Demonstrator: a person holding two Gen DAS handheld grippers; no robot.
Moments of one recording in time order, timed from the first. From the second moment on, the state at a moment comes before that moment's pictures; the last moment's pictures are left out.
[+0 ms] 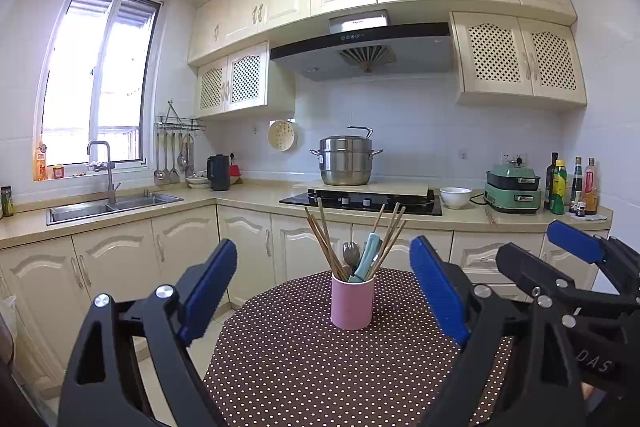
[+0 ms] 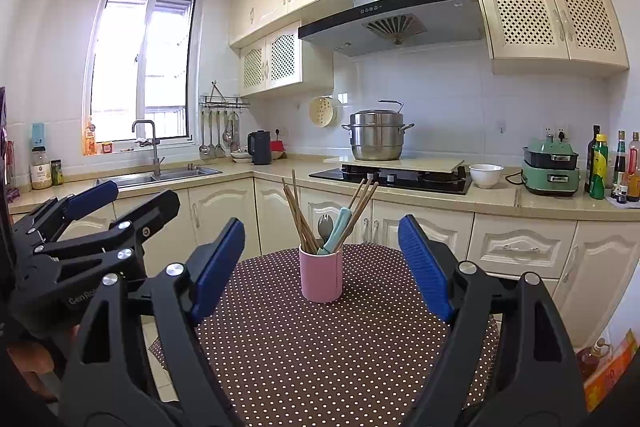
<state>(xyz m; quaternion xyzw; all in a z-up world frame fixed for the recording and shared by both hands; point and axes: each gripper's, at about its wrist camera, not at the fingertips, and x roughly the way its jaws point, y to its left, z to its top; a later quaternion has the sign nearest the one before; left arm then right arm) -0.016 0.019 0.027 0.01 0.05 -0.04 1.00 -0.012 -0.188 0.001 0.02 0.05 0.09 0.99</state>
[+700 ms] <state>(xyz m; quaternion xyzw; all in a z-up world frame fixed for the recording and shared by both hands) -0.019 0.016 0.026 0.02 0.04 -0.02 1.00 -0.009 -0.189 0.000 0.02 0.06 0.10 0.99</state>
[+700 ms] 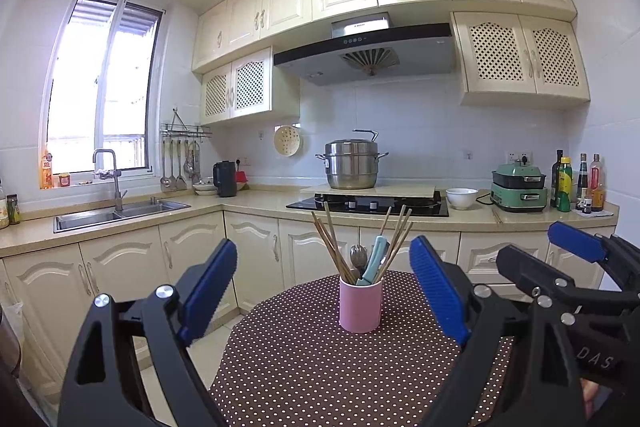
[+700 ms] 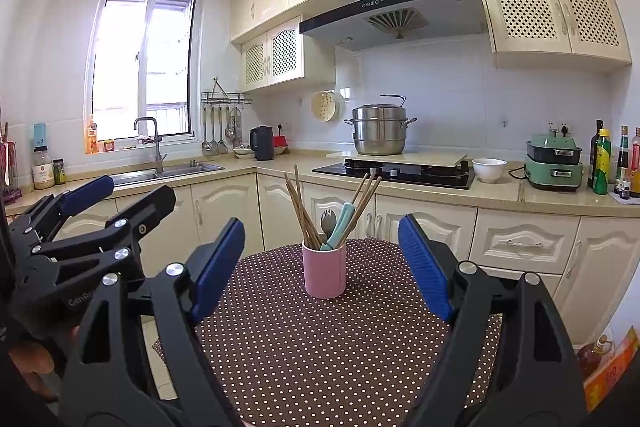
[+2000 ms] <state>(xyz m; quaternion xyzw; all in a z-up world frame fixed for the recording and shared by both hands) -0.017 0.018 0.021 0.02 0.04 -0.03 1.00 -0.009 -0.185 -0.004 0.02 0.07 0.10 0.99</state>
